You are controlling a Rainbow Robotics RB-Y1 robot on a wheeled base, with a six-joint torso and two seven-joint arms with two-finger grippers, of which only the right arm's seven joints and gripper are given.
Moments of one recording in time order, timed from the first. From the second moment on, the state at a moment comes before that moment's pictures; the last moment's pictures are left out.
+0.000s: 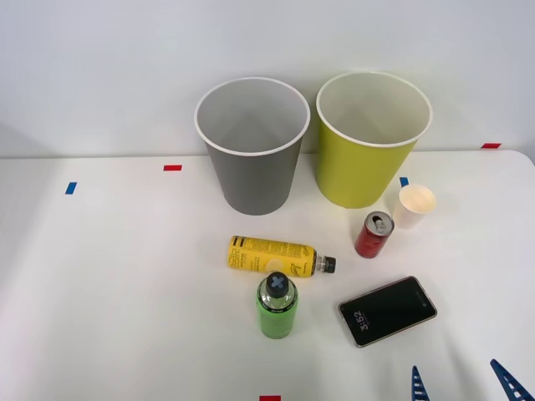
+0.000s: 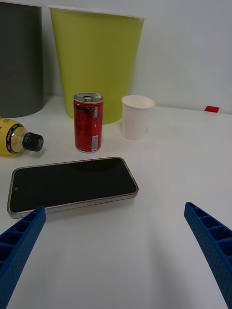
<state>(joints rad) 1.04 -0.37 0.31 -2.05 -0.29 -0.54 1.83</state>
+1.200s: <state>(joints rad) 1.04 -0.37 0.31 -2.05 -0.29 -0.54 1.83</state>
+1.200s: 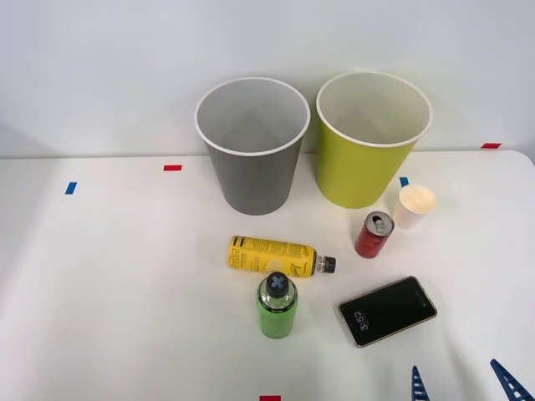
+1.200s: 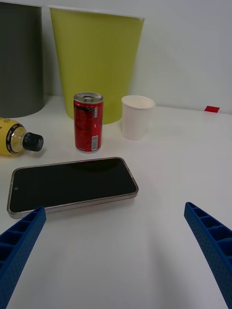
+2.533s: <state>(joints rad) 1.04 -0.37 0.31 -2.05 -0.29 -0.54 1.83</state>
